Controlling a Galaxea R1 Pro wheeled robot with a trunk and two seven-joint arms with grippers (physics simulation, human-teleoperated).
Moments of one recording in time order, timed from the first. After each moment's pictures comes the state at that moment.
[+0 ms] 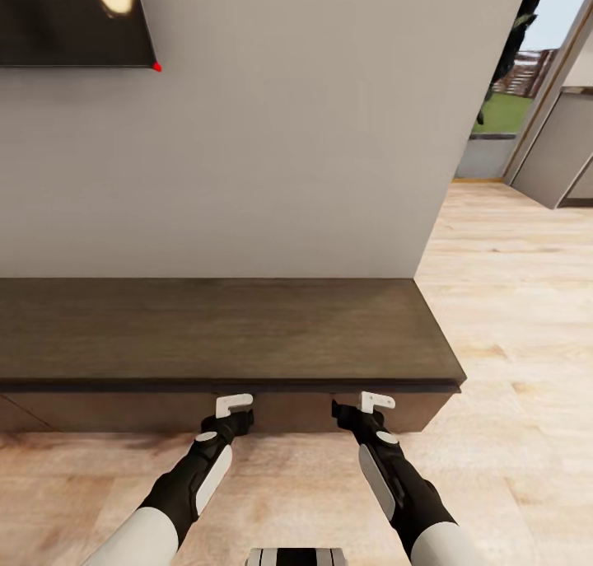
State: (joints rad) left arm -0.58 -0.10 -0.19 -0.65 0.26 0.17 0.26; right arm -0.52 0.14 0.10 -0.79 -0.22 0.17 -0.18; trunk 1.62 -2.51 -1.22
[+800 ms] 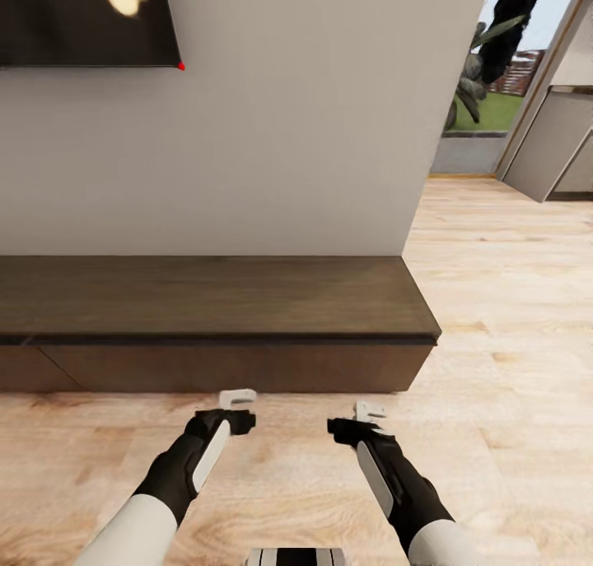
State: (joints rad) left arm -0.60 -0.10 -0.16 -0.81 0.27 0.61 0.25; right arm -0.53 0.15 0.10 -0.80 -0.23 0.42 -0.19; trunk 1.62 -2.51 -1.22
